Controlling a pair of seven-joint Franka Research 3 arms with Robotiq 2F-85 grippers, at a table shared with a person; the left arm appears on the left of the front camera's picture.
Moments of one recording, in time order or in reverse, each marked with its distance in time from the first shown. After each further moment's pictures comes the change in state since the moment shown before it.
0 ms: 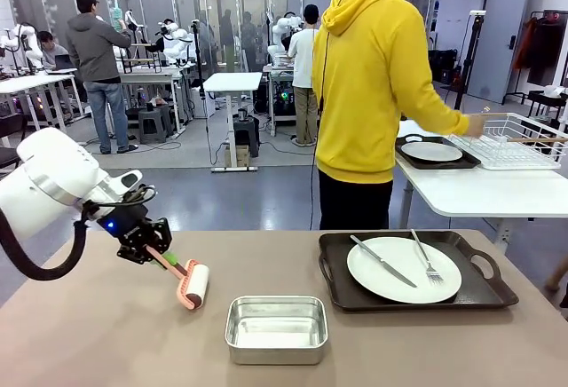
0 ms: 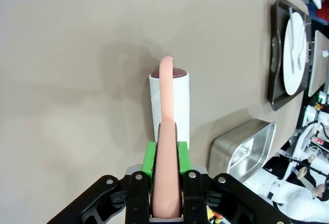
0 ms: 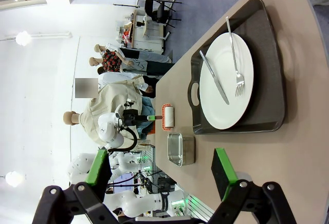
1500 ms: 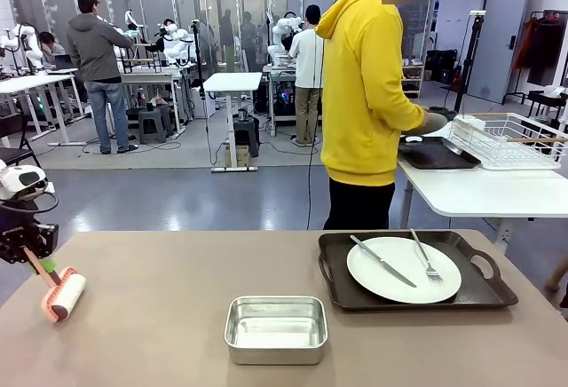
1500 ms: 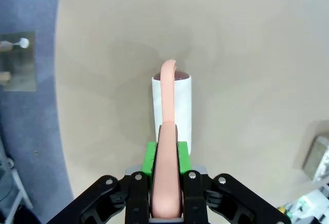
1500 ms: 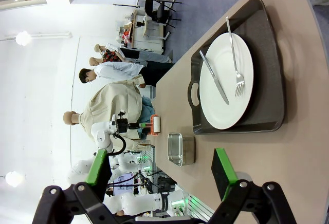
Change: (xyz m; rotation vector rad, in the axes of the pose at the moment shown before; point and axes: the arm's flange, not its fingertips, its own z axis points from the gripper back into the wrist) left arm -0.041 0.122 0.136 0.431 -0.062 0.090; right arm 0.000 0.000 0.000 0.000 0.000 0.000
